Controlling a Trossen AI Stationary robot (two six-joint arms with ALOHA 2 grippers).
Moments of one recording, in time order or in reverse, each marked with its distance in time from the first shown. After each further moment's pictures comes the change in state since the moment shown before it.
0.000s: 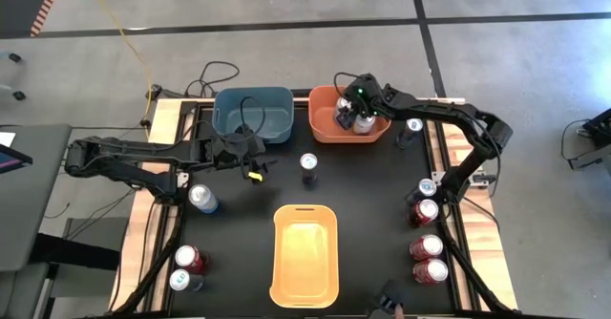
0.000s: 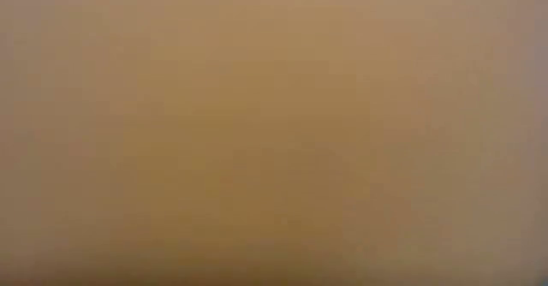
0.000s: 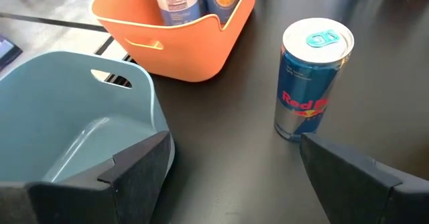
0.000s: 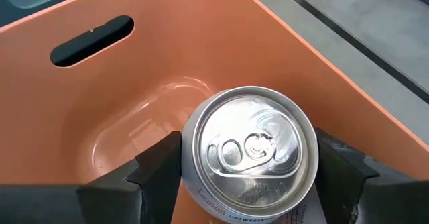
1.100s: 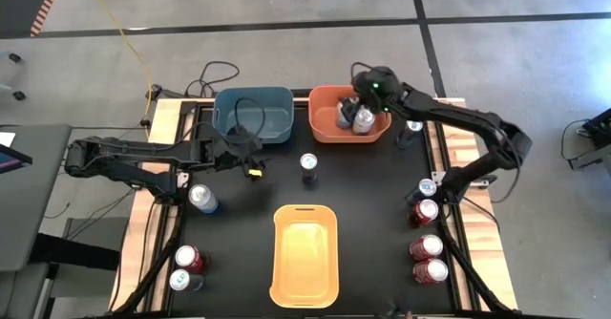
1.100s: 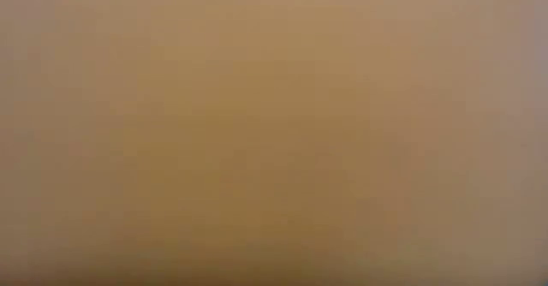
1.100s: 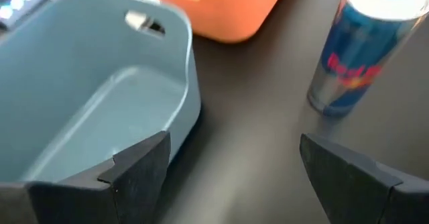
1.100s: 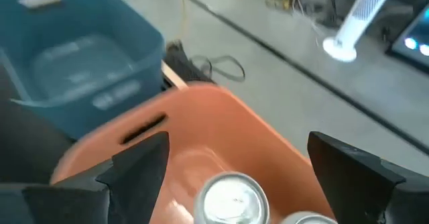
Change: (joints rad) left arm -0.001 0.000 0.000 -0.138 -0.106 -0.142; right arm 0.039 -0.211 0.001 0.046 0.000 0.009
